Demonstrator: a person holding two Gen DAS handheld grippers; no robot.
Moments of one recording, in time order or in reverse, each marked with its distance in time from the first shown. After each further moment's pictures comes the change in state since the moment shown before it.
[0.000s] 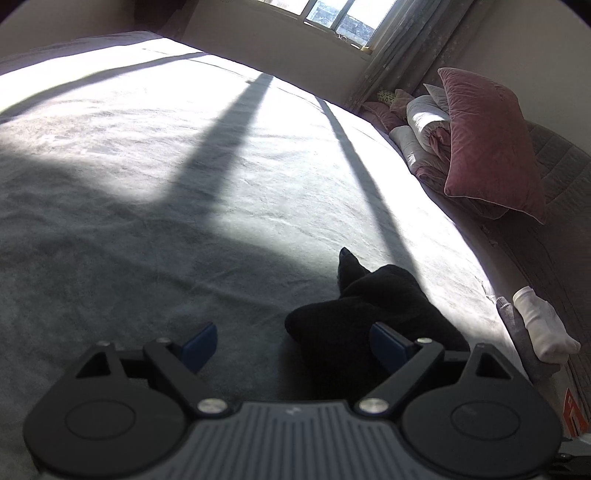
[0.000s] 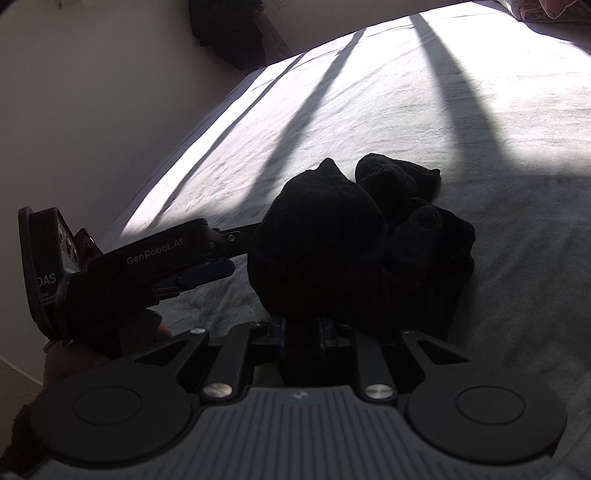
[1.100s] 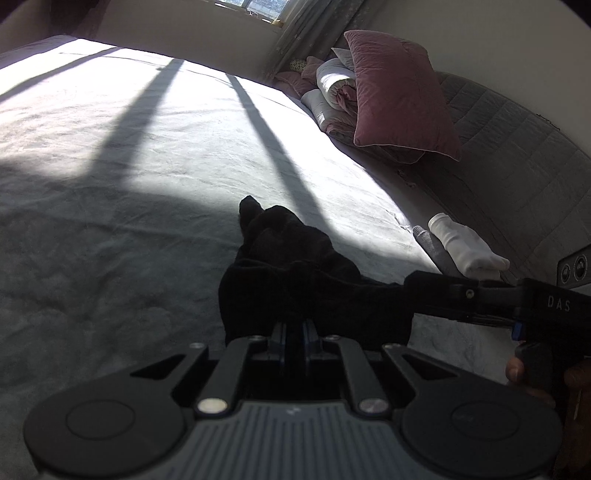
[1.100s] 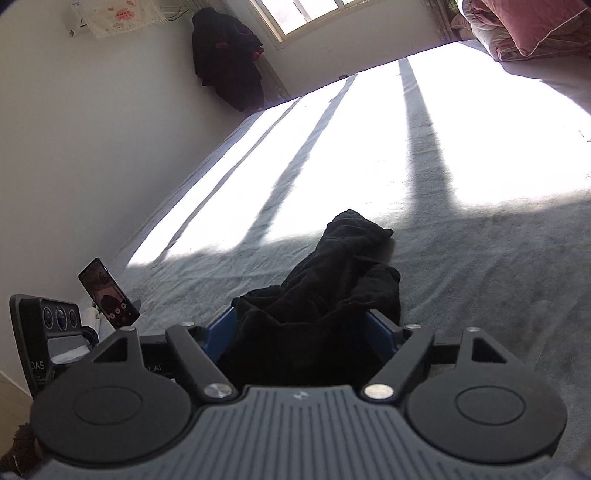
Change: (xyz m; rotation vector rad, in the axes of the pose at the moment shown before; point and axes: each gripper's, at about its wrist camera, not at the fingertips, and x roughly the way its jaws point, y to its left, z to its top) left arm -0.047 -0.034 -0.054 0.204 0.121 -0.200; right arm -0.067 -0.017 0.004 -0.006 -0.162 -0.027
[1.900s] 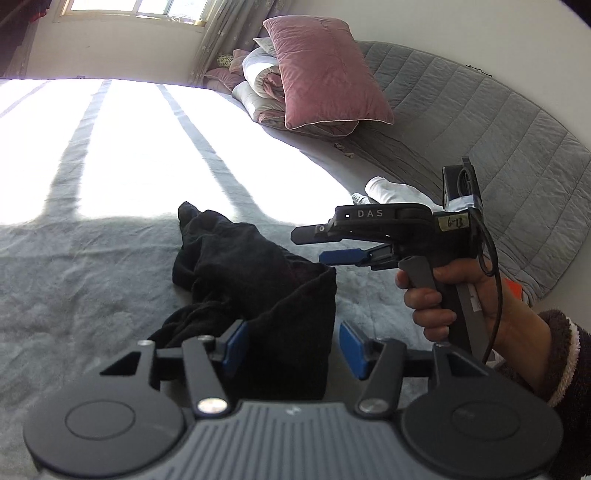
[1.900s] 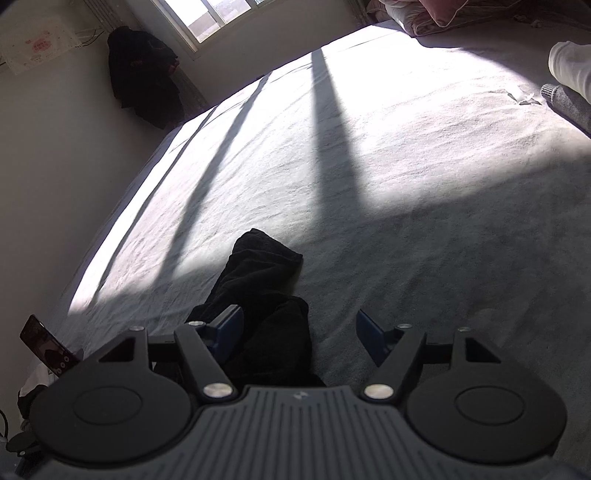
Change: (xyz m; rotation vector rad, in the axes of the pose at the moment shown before) left arm -0.029 -0.024 0.005 0.159 0.000 -0.085; right arm 0.018 -0.067 0.017 0.185 0.002 -0.162
